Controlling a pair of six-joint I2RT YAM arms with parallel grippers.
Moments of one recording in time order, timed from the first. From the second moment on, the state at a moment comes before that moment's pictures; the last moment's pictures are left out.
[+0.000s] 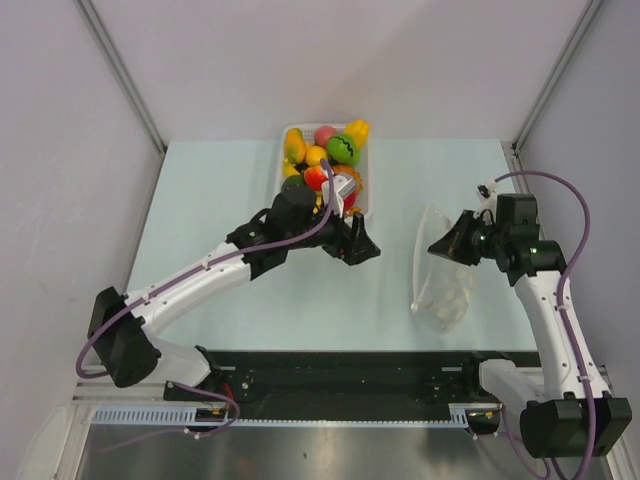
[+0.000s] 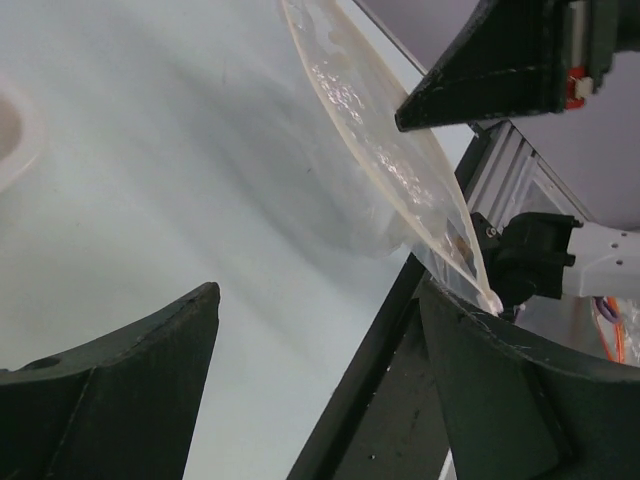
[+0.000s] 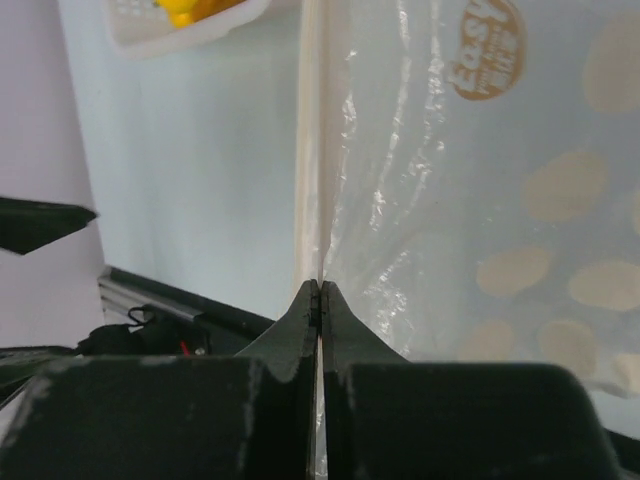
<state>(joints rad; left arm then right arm) -0.83 1.37 1.18 -0.19 0.34 -0.36 0.01 0.98 1.03 -0.84 -0.47 0.47</state>
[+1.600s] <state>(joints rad) -0.81 1.62 1.29 -0.19 0.30 -0.49 0.16 0.90 1.00 -0.74 -0.37 0.50</state>
